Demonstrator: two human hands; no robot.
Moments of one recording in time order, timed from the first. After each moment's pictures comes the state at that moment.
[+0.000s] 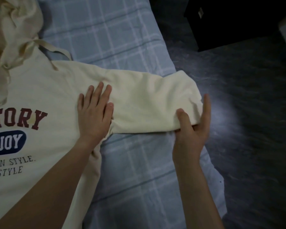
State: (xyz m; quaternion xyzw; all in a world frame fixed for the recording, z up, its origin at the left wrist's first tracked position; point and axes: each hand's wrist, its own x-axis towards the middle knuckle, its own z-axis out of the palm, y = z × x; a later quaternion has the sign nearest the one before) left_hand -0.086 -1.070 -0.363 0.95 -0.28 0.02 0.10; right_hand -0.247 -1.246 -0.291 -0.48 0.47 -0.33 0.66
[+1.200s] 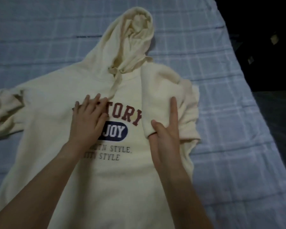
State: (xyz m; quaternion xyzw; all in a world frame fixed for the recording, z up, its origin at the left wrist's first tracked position) left_hand -0.008 -0.787 -0.319 0.97 -0.20 -0.03 0.10; right_hand -0.122 -0.985 -0.253 -0.46 0.28 -0.11 0.84
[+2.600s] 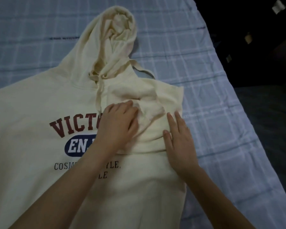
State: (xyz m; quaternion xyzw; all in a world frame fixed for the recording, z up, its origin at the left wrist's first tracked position) left_hand -0.007 -0.902 -0.302 0.92 -0.36 -0.01 0.17; right_hand -0.141 -1.072 -0.331 -0.94 0.20 -0.03 0.28
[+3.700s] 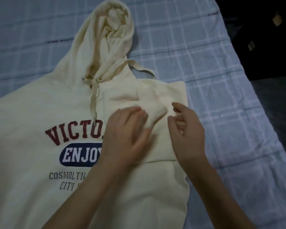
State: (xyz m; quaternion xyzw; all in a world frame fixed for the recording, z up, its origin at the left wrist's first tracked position) left_hand -0.034 -0.933 -0.295 0.91 -0.29 0.00 0.29; right_hand -0.093 -1.091 -0.288 -0.81 0.28 -0.14 0.50
